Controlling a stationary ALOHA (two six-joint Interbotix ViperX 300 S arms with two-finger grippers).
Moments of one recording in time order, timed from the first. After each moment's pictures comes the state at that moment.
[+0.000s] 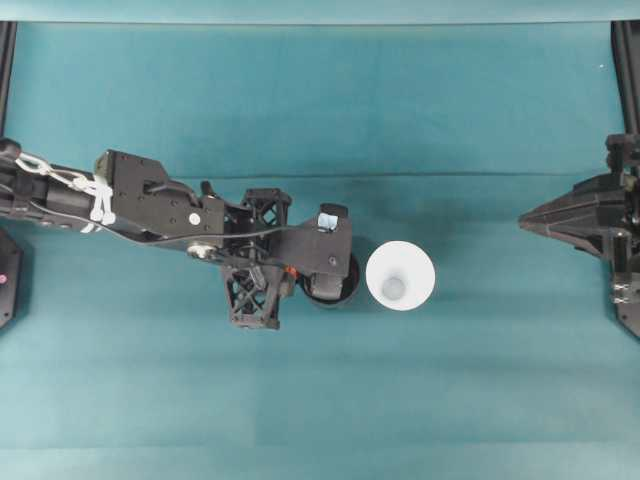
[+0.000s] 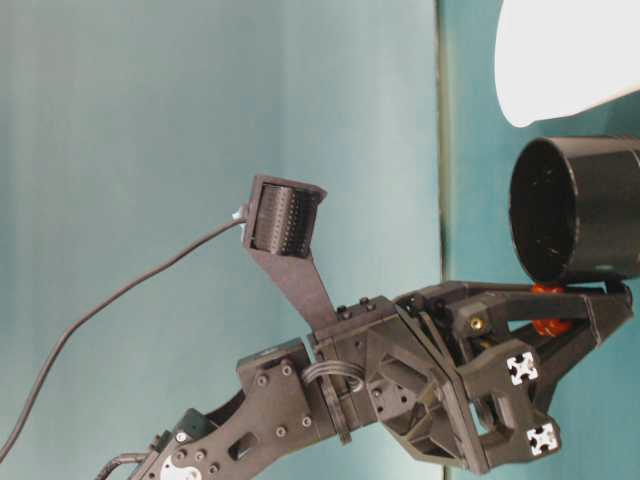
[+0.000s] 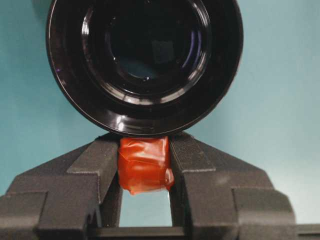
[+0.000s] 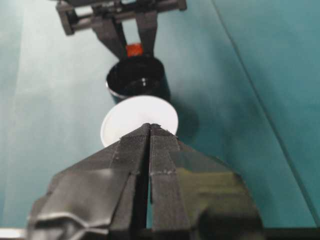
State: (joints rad) left arm 0.02 0.21 0.40 0.02 0.55 0.12; right arm -0.09 -1.05 1.19 0.03 0.23 0.17
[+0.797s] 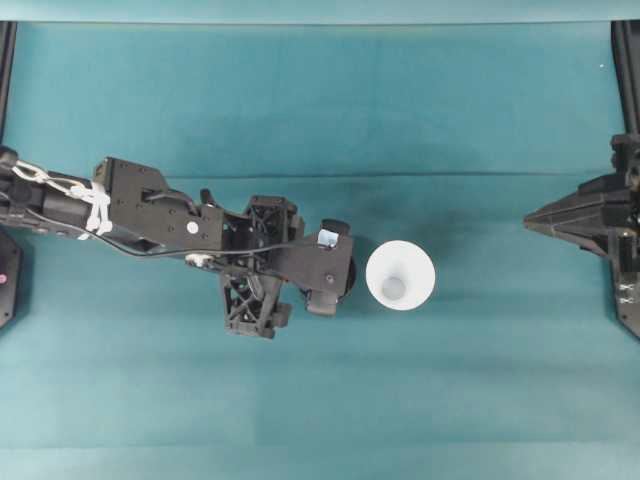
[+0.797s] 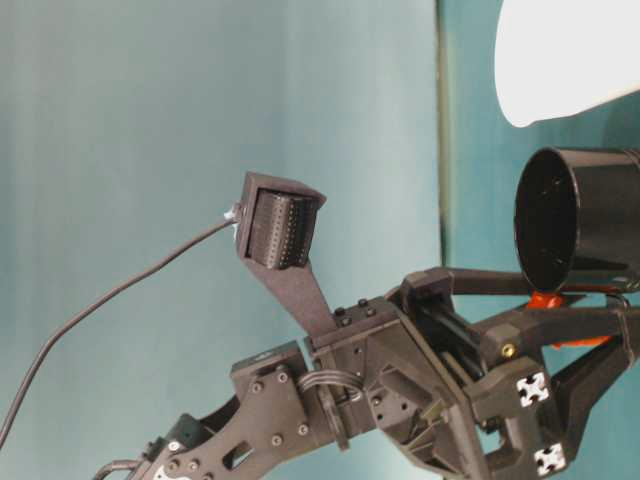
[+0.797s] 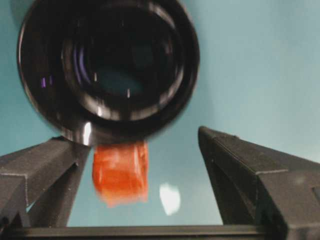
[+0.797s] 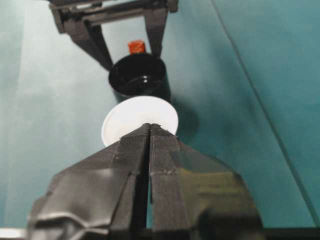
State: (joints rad) left arm 0.00 0.18 0.41 0.02 0.56 0.19; right arm -0.09 -1.07 1.19 0.03 0.24 0.17
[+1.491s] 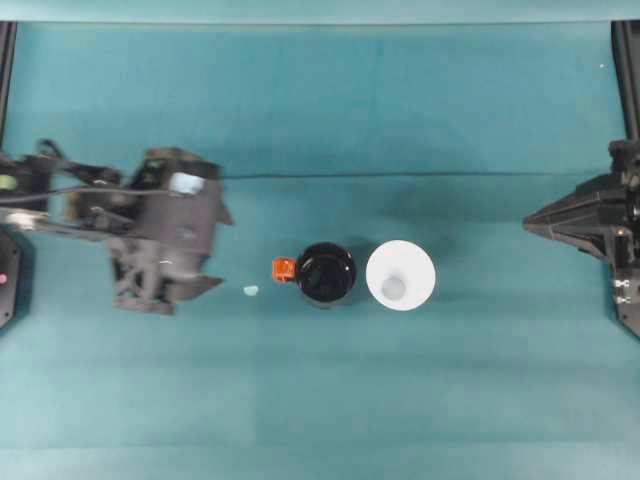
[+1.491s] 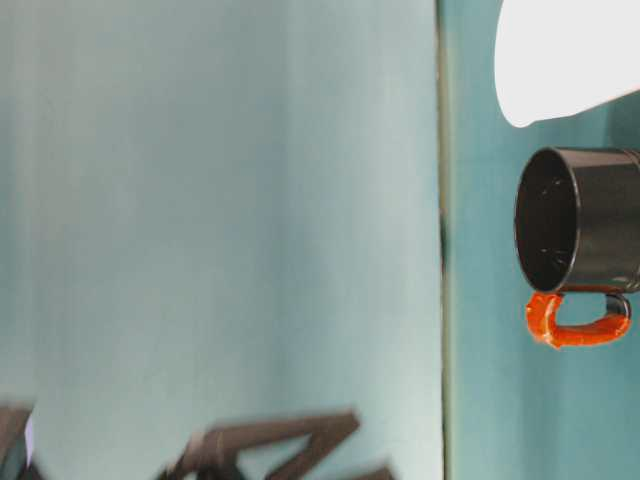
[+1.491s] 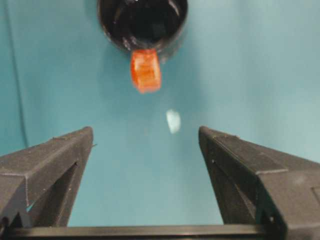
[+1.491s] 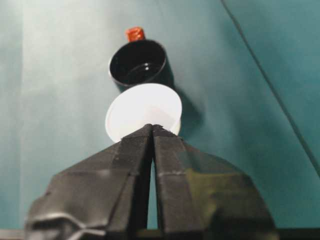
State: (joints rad) left arm 0.01 -0.34 0.66 0.02 0.59 0.18; right arm -0.09 -1.05 1.19 0.03 0.27 0.26
